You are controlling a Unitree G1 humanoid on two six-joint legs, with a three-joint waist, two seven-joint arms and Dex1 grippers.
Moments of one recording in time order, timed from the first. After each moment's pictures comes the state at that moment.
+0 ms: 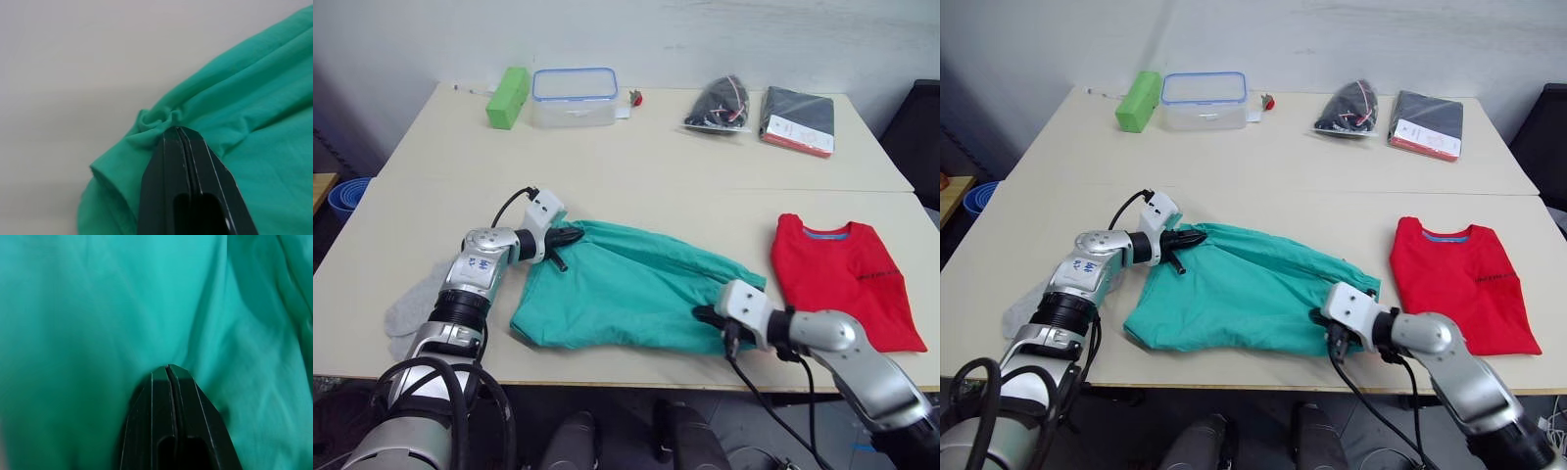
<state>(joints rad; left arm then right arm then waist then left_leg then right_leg) -0.79 0.49 -0.09 0.67 -0.13 0.22 -0.72 0.01 -0.81 0.11 -0.42 0.18 0.35 0.78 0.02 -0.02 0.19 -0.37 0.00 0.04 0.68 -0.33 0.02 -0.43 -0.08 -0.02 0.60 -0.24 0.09</state>
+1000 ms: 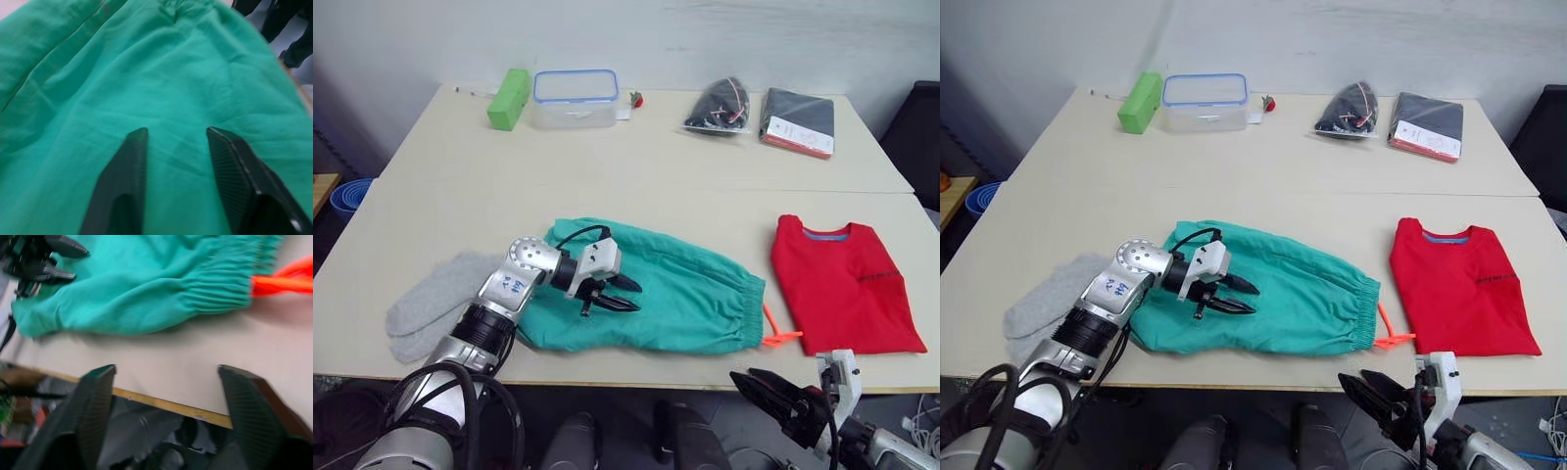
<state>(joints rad) -0.70 0.46 -0.35 0.35 -0.15 0.13 -1.27 0.58 -0.44 -0.45 -0.66 1.17 0.92 0.42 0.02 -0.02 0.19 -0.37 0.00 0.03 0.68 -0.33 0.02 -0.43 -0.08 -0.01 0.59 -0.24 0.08</state>
